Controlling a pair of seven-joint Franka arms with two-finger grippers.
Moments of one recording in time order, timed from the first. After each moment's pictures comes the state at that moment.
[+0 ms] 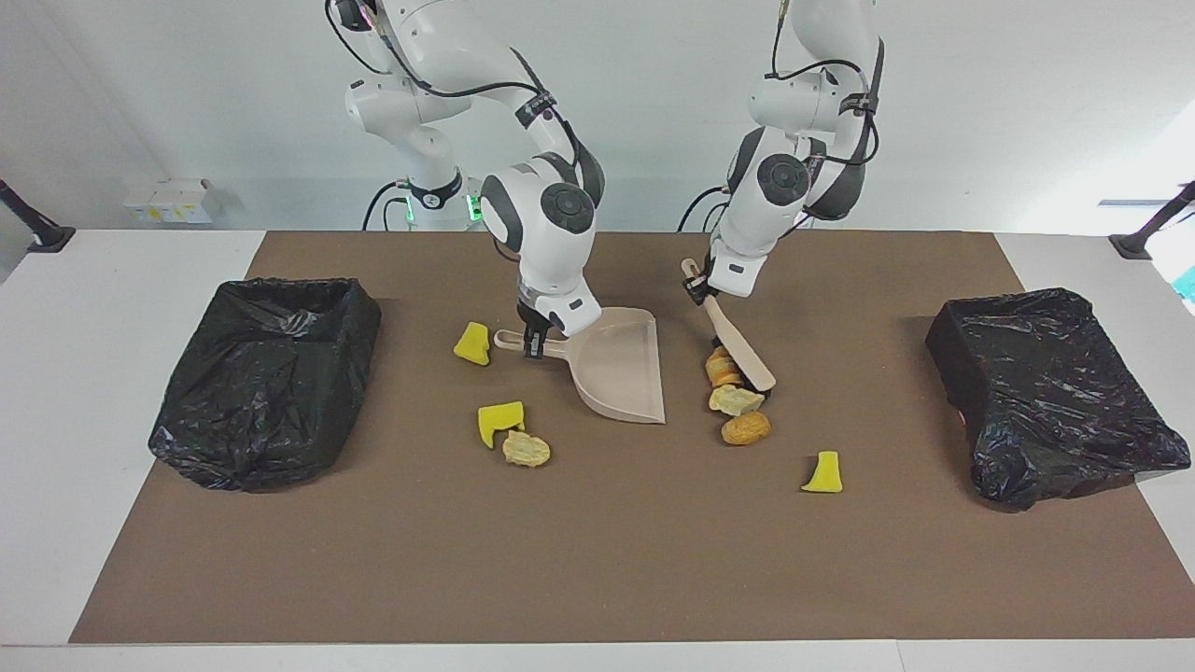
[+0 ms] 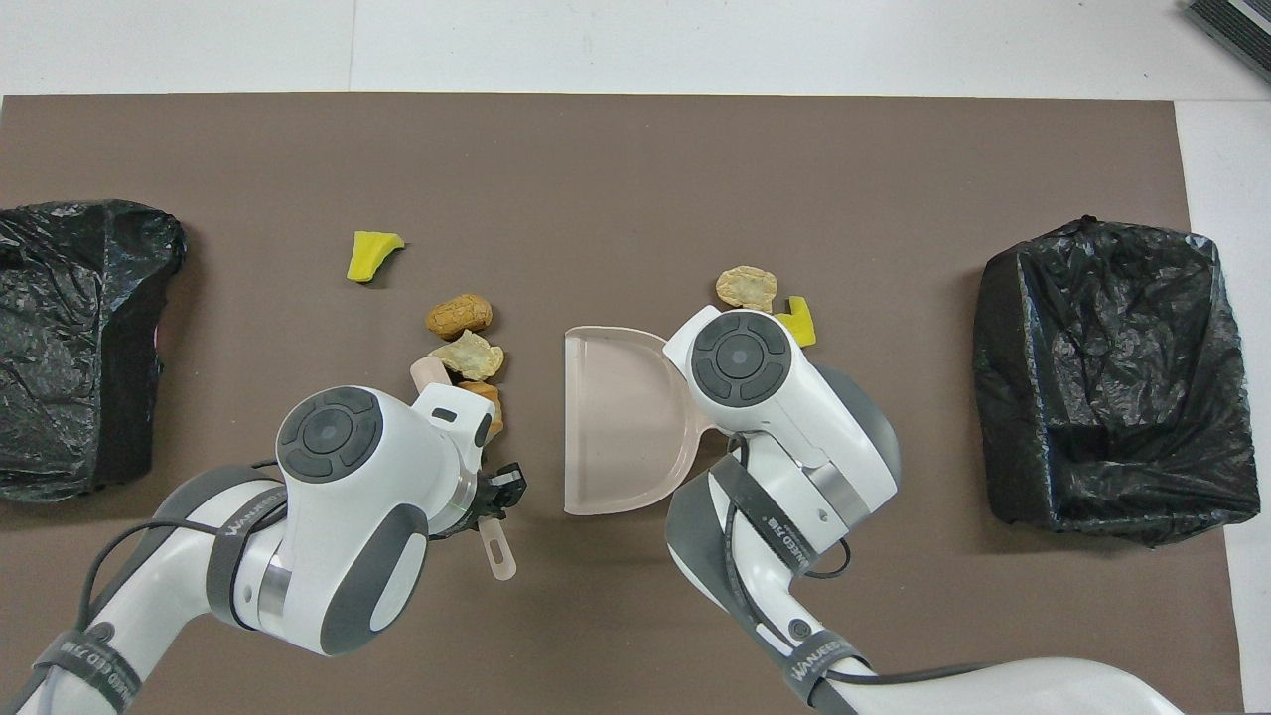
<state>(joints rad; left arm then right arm) -0.21 -0.05 -0.33 -2.30 -0.25 2.09 -0.73 0.40 0.26 0.12 -1.92 -0.22 2.02 -0.87</state>
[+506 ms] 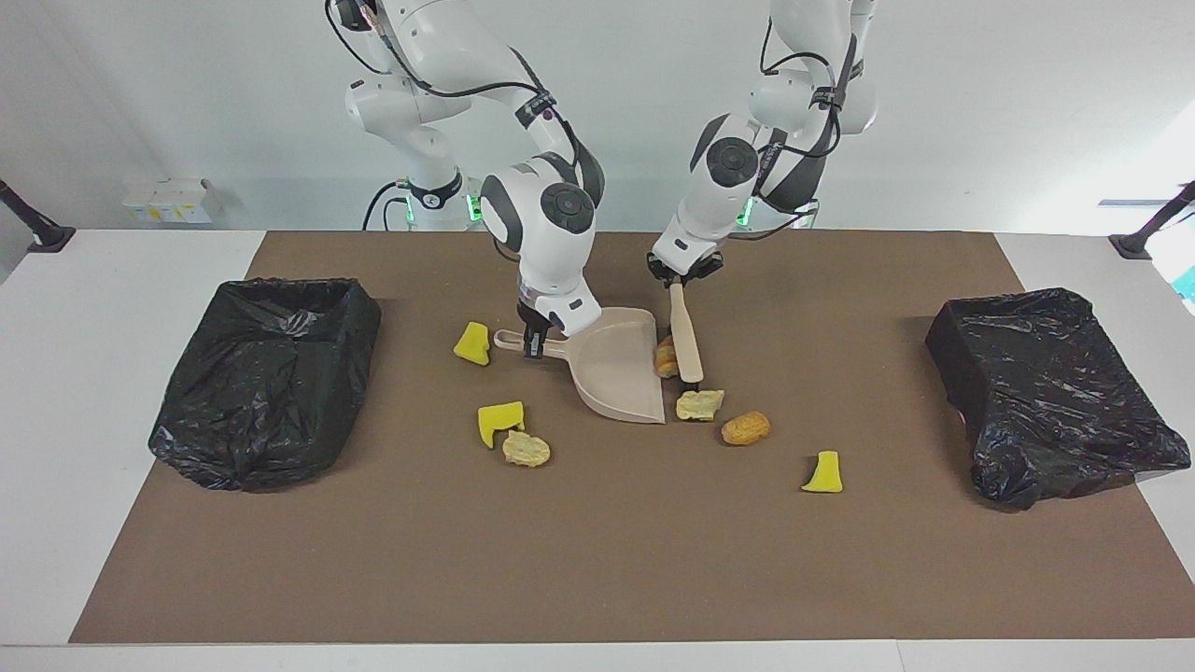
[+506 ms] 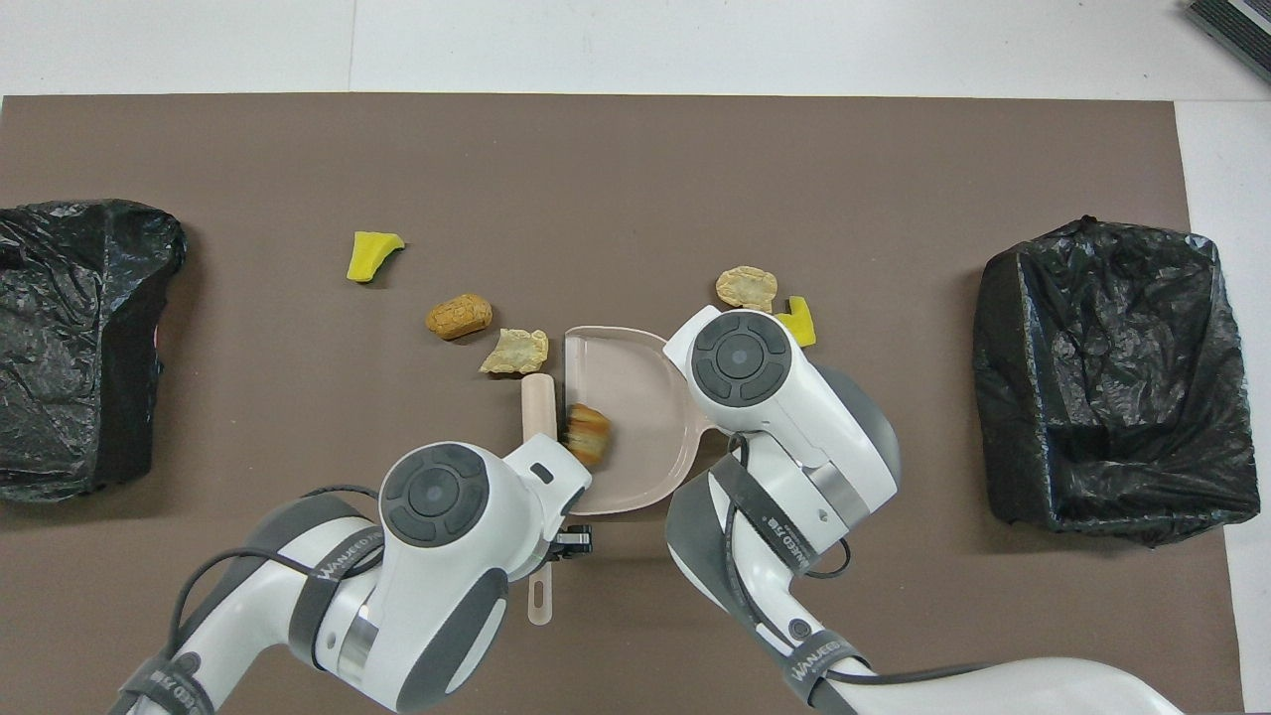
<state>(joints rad) -0.38 -0.06 -0.34 -2.30 -0.26 2.12 -0.52 0.40 0.26 0.12 -1.92 -0.22 2.02 -0.87</state>
